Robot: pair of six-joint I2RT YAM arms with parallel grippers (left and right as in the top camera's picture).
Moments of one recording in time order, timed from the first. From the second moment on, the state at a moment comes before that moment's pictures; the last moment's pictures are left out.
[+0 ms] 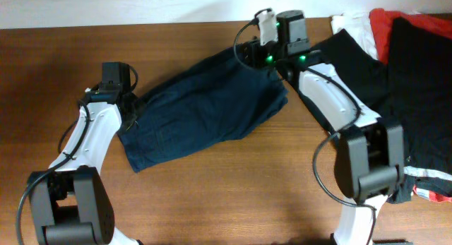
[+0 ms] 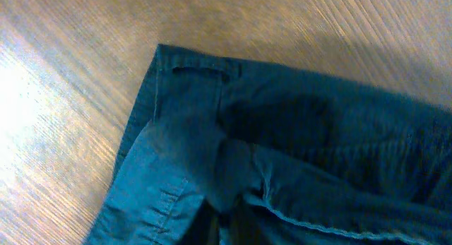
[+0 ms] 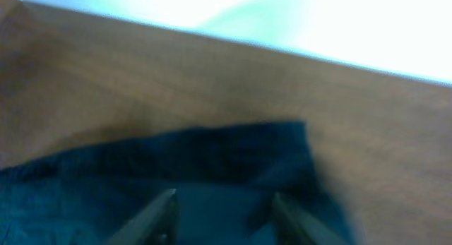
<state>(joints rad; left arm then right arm) 0.03 1.76 1.23 -0.70 -0.17 -0.81 0.26 2.06 1.64 -0.26 -0.35 0.06</state>
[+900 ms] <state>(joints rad) 0.12 1.78 1.15 -0.73 0.29 -0.38 0.16 2.07 1.63 -0.82 0.09 -0.07</state>
